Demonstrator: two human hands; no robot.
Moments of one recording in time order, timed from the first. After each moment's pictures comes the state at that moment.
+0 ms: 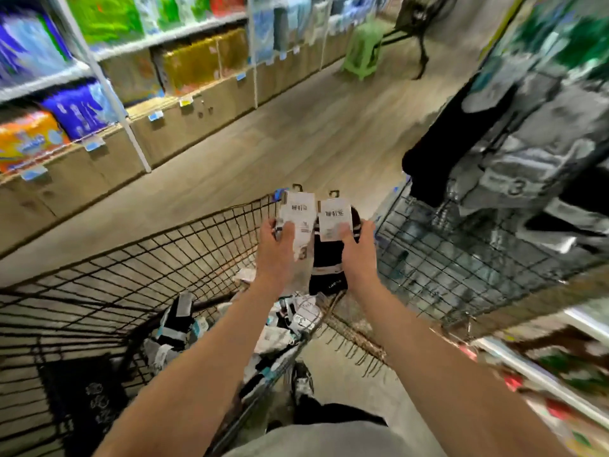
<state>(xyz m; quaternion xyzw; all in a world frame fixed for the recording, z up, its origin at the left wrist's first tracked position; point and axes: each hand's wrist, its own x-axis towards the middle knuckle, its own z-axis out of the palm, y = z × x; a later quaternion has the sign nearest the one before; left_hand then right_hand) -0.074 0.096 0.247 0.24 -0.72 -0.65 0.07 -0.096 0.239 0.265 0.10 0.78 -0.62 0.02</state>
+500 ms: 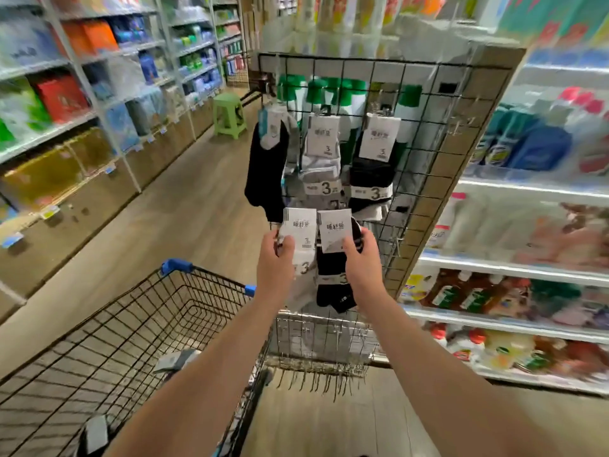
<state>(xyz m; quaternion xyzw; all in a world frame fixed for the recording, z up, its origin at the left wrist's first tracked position) -0.065 0.304 0.324 -0.02 -0.77 -0.64 0.00 -0.026 0.454 0.330 0.22 0.72 -0.63 -0.20</state>
